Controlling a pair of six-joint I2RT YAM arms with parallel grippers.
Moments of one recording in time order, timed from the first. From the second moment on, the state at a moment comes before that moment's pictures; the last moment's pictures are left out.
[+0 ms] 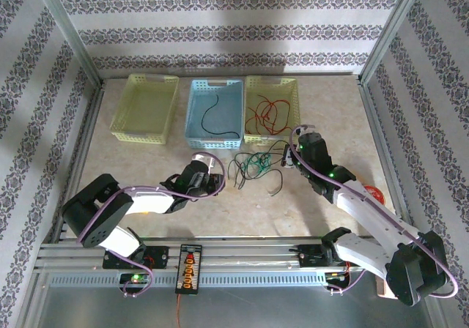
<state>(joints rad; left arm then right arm) -0.72 1.50 0.47 0.36 0.00 -0.59 0.44 1.02 0.65 -0.26 0.11 0.46</state>
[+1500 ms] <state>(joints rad) -0.80 1.92 1.06 -0.07 -0.22 -0.56 0.24 0.68 0.64 -0.44 0.25 0.55</state>
